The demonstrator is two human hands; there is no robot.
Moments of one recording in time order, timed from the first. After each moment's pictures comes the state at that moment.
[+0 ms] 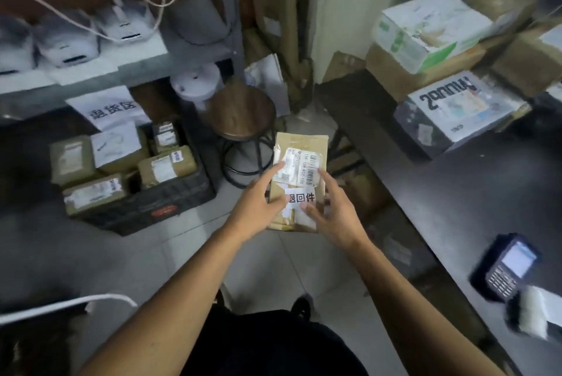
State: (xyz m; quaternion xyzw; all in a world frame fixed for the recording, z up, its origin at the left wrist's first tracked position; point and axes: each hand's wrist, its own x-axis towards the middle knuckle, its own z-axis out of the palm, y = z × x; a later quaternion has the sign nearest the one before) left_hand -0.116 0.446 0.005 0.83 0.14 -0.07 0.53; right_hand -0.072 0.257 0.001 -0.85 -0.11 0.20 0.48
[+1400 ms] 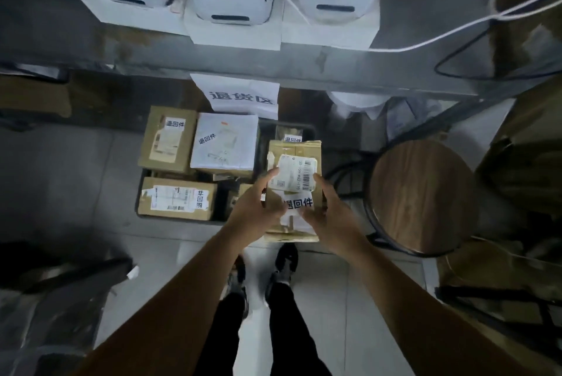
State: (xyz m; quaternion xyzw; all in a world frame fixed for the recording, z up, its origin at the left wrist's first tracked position) left_hand 0.032 0.939 -0.177 0.65 0.46 -0.07 0.60; right_hand 0.160 0.814 -0.197 -0.81 -0.24 0.47 0.26
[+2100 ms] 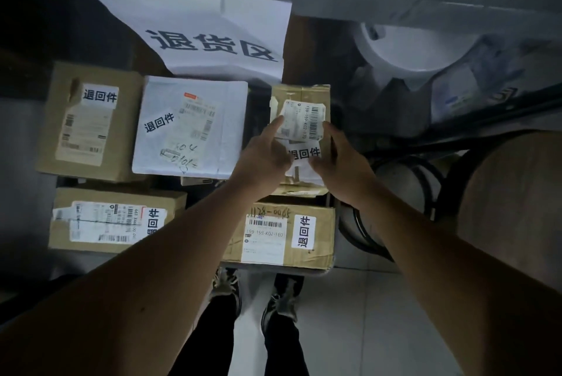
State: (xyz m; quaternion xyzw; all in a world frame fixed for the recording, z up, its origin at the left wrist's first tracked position) left_hand 0.133 1.040 -0.403 0.70 0.46 -0.07 0.54; right_hand 0.257 0.929 -0.425 -0.83 -0.25 0.44 0.24
